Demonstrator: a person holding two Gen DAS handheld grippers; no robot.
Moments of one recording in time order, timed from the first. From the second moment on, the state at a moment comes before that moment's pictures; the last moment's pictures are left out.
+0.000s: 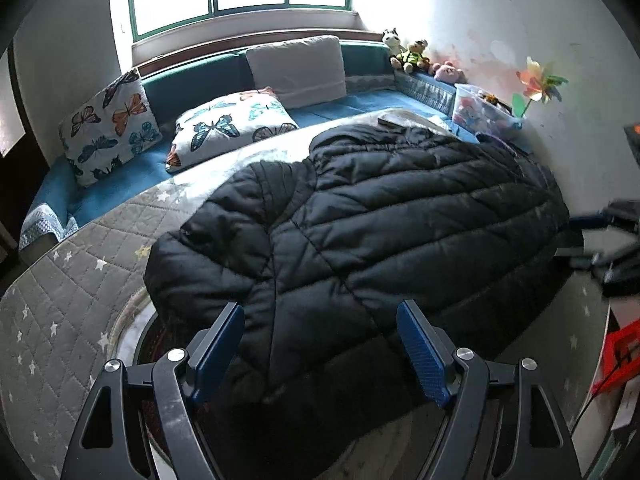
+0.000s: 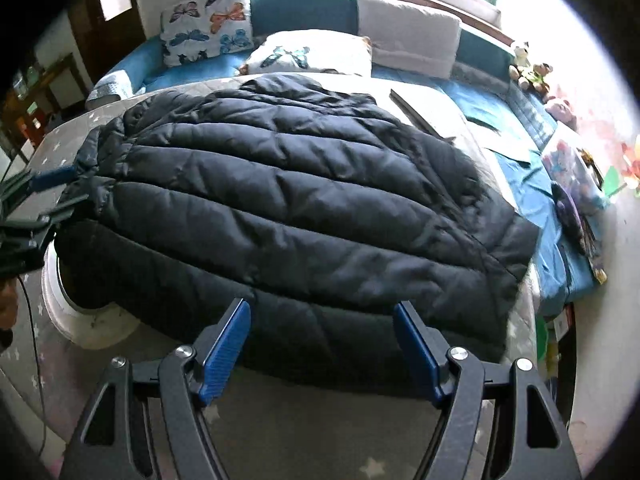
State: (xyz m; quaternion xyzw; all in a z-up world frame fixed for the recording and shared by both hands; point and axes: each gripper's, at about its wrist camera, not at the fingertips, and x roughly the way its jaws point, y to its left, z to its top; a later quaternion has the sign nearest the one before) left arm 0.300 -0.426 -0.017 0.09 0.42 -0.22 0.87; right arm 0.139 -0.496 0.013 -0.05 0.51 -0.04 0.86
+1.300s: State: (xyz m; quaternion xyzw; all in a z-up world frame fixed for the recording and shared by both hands) left arm 0.266 -0.416 -0.040 0.13 0.40 -0.20 0.88; right arm 0.129 -0.486 -0.045 0.01 0.45 -0.08 0.89
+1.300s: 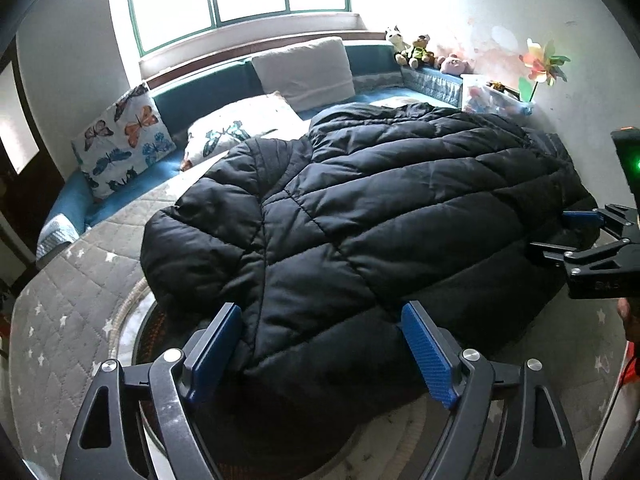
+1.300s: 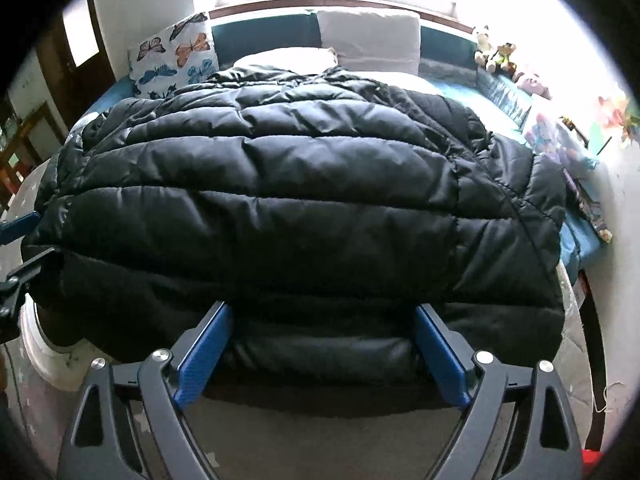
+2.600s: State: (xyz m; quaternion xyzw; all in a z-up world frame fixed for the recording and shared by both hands) left arm 0.111 -0.358 0.000 0.08 0.36 -0.16 0.91; right arm 0.025 -0.419 -0.010 0.00 0.34 -0.12 0.93
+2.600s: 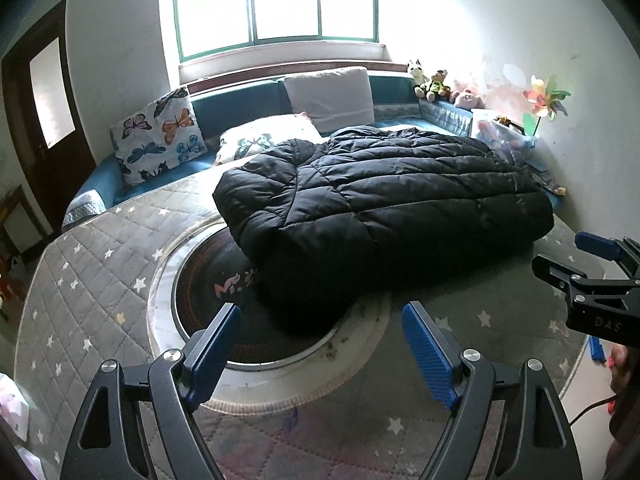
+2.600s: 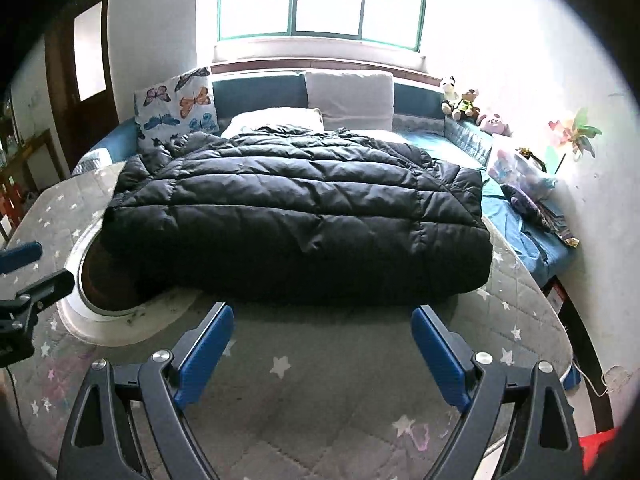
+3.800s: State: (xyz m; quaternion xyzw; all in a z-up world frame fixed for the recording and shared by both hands) left arm 0.084 -0.369 -0.002 0.08 0.36 -0.18 0.91; right arm 0.005 -0.408 -0.009 -0.01 0.33 -0.13 0.93
